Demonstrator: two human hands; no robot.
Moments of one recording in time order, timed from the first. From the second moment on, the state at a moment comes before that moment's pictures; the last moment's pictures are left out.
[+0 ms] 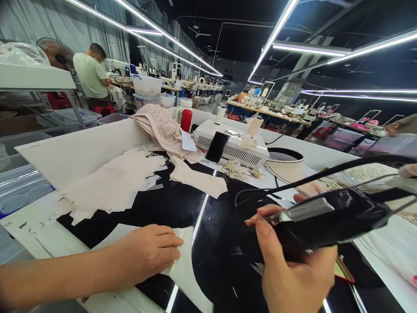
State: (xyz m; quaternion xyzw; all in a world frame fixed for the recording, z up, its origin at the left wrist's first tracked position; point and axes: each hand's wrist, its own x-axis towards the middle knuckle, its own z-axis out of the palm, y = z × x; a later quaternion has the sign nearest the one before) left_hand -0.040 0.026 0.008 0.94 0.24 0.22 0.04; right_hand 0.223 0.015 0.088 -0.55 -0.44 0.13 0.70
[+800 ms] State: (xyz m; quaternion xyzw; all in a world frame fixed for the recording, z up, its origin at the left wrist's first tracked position) left_hand -0.037 0.026 0.014 0.92 0.32 0.22 -0.01; right_hand 0.159 0.085 0.066 -0.26 -0.51 0.32 0.75
